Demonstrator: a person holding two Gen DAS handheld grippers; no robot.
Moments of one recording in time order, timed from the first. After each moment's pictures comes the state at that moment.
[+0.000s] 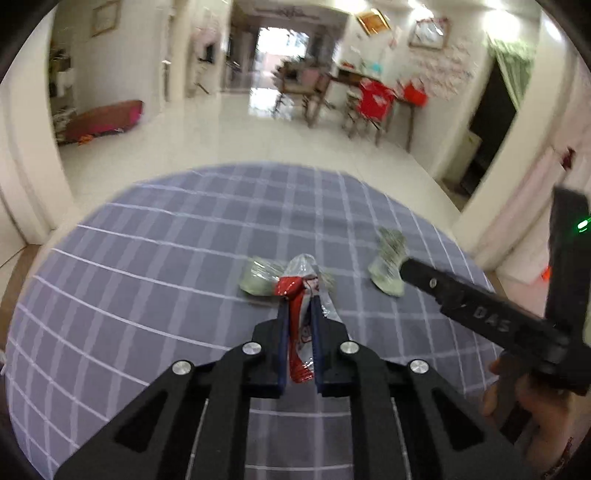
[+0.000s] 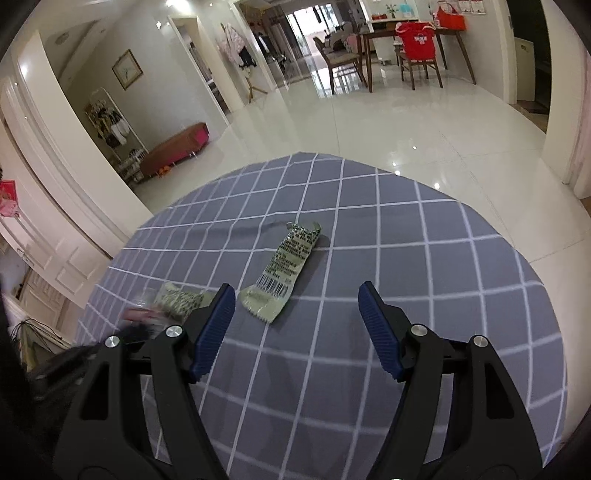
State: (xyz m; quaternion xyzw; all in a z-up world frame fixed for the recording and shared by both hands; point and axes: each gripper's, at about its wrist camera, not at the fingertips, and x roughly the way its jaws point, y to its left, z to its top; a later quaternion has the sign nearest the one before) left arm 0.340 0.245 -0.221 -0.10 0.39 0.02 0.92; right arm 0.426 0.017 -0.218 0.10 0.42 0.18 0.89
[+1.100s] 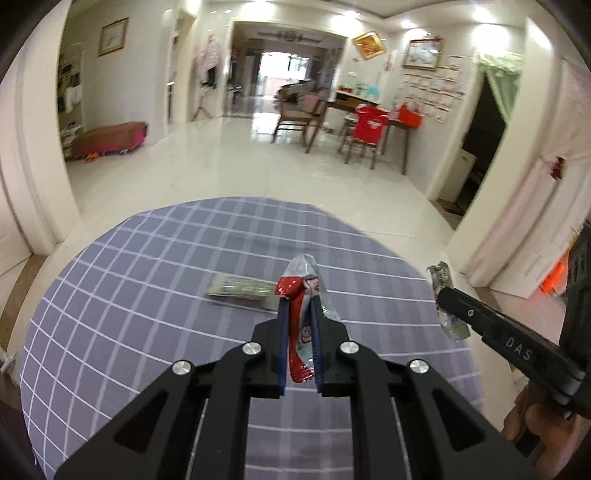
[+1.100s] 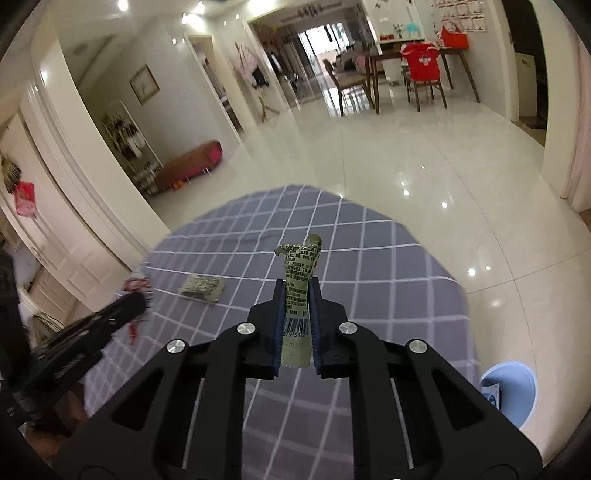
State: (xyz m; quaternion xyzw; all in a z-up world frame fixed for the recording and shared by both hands) left arm 0.288 0.174 -0.157 -0.09 0.35 0.00 0.93; right arm 0.334 -0.070 -0.162 0.12 0.35 0.21 0.90
